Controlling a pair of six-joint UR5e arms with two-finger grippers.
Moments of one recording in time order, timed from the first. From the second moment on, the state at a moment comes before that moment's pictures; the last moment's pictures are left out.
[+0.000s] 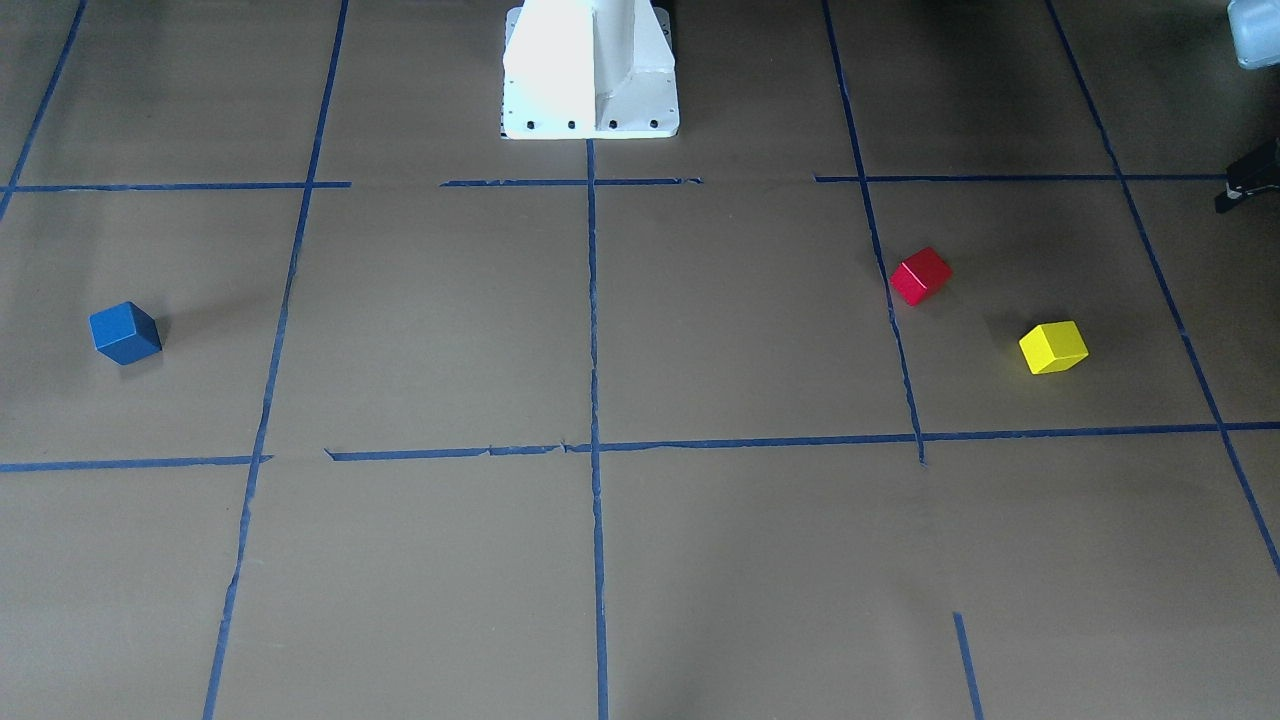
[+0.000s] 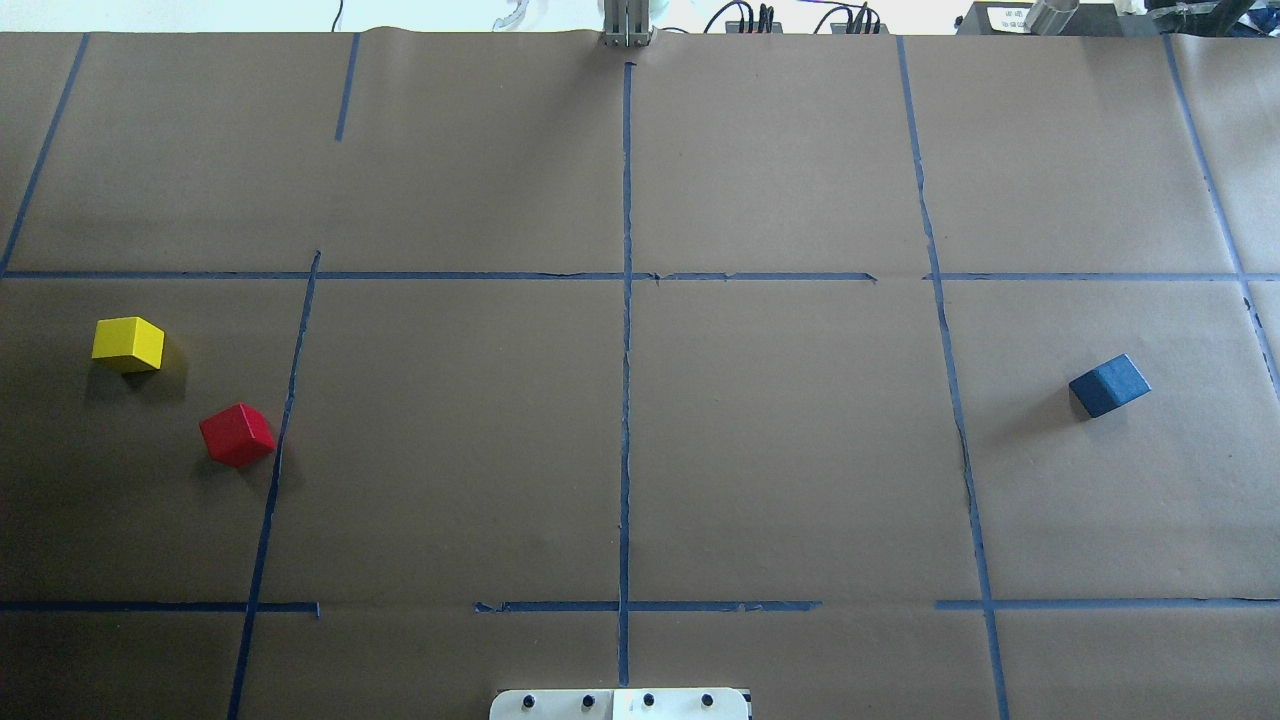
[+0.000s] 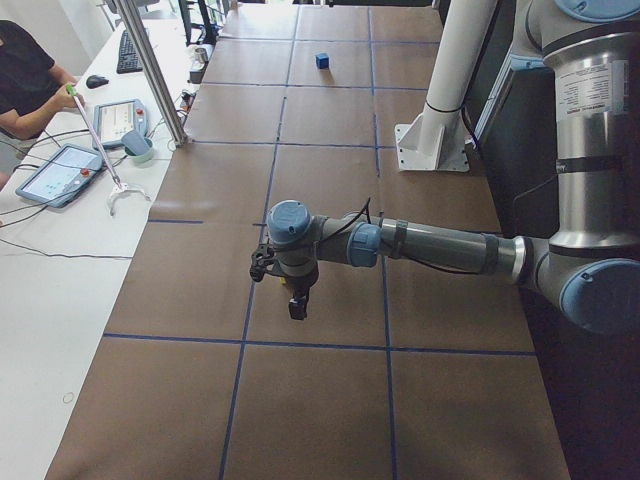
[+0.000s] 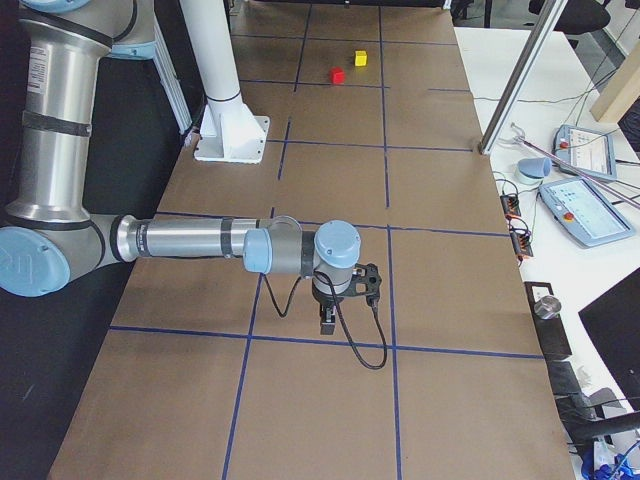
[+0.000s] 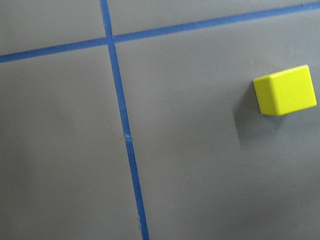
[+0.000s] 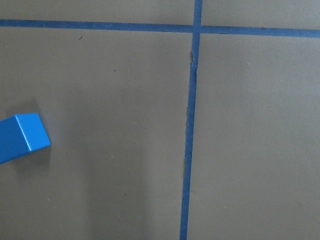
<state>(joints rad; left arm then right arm) -1.41 -1.43 -1.84 -1.54 -2.37 -0.04 1.51 -1.76 1.81 -1.63 2.38 -0.02</state>
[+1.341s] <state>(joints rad) -1.41 -1.44 -1.85 -1.55 -2.38 -0.05 1.50 -1.77 1.77 -1.50 2.41 -0.01</state>
